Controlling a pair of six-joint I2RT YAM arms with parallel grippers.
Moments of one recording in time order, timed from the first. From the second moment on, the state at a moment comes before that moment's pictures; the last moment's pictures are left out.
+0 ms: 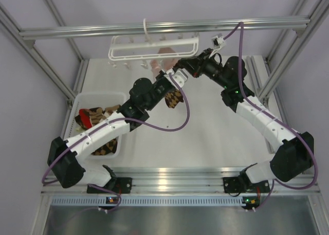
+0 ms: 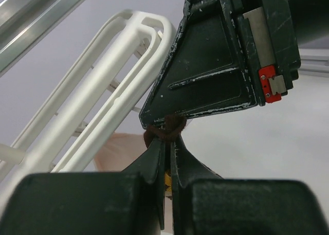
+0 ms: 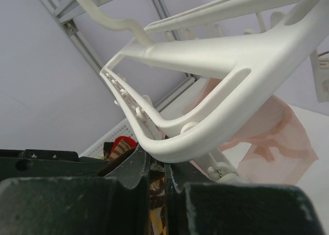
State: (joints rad) left arm -0.81 1.36 1.16 0.38 -0.08 0.57; right arm 0.48 1.41 1.23 0.37 -0.42 0.49
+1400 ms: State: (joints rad) left arm -0.81 1.25 1.10 0.25 -0.15 0.49; right arm 0.46 1.27 1.06 0.34 -0.74 0.61
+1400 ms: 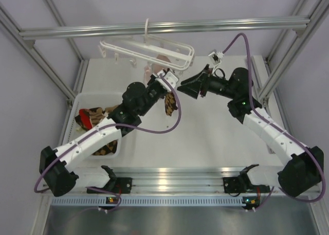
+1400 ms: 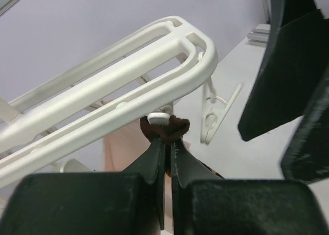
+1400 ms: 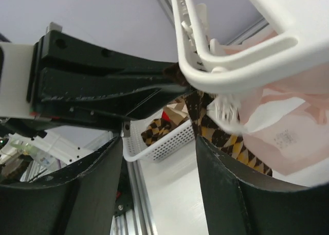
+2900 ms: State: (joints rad) left arm -0.77 1.05 1.01 0.01 0.01 0.38; right arm 0.49 1.34 1.16 0.35 -0.72 0.56
